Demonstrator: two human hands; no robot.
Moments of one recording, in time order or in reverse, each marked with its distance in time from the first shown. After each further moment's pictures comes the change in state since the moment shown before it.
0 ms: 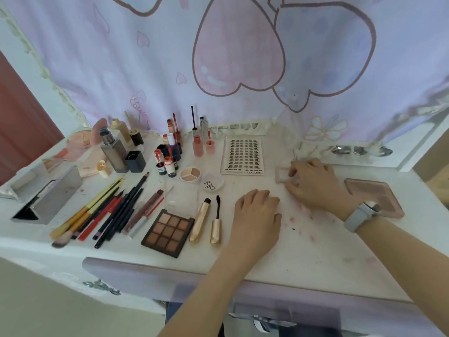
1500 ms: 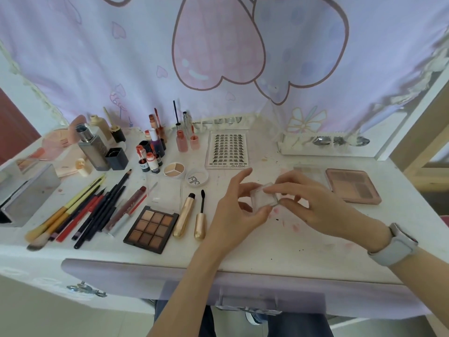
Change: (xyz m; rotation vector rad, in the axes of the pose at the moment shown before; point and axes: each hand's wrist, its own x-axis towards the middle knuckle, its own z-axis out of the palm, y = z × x) left_hand -0.012 -0.002 -0.017 -0.916 0.103 -0.062; right_hand -0.081 -0.009 -0.041 0.497 -0.004 -0.423
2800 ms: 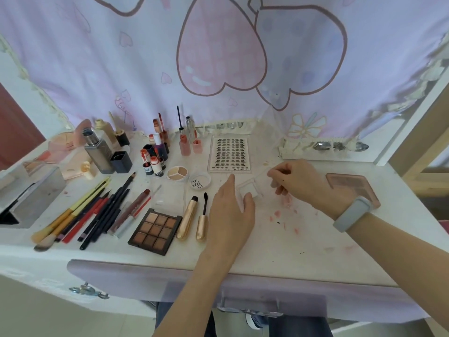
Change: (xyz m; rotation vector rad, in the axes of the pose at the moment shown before) left_hand 0.000 0.006 0.002 0.439 0.231 -0.148; right_hand 0.057 0.009 0.009 0.289 0.153 0.579
